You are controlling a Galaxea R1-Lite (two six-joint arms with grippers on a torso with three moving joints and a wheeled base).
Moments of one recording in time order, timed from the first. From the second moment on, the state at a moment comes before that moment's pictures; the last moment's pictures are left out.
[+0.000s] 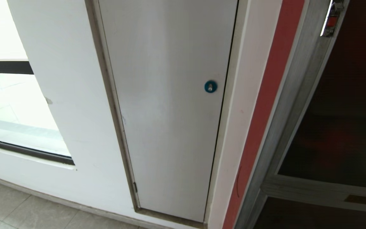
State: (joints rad) left arm 0.00 0.00 0.00 -0.02 -0.01 0.01; right arm 0.08 1.48 -1.80 -0.01 0.12 0.07
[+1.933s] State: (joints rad) left arm 0.00 0.00 0.00 -0.02 -0.01 0.01; right arm -0.14 1.56 -1.96 0.39 0.58 0.21
